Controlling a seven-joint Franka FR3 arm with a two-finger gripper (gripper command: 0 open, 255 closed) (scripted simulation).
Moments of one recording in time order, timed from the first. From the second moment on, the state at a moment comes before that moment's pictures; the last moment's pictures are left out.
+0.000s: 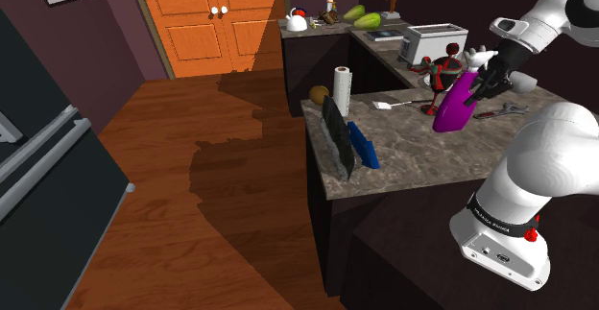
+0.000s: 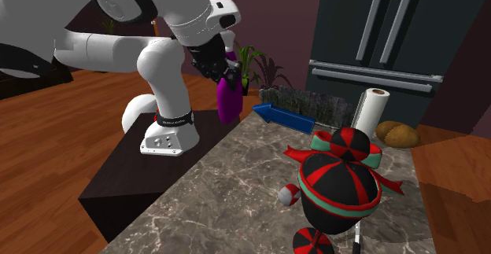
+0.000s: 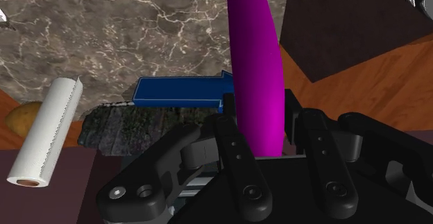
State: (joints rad) arm 0.02 -1.45 -0.94 -2.76 -0.41 1.64 -1.25
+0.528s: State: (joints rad) arm 0.07 -1.44 -0.85 -2.67 -0.34 1.58 -1.21
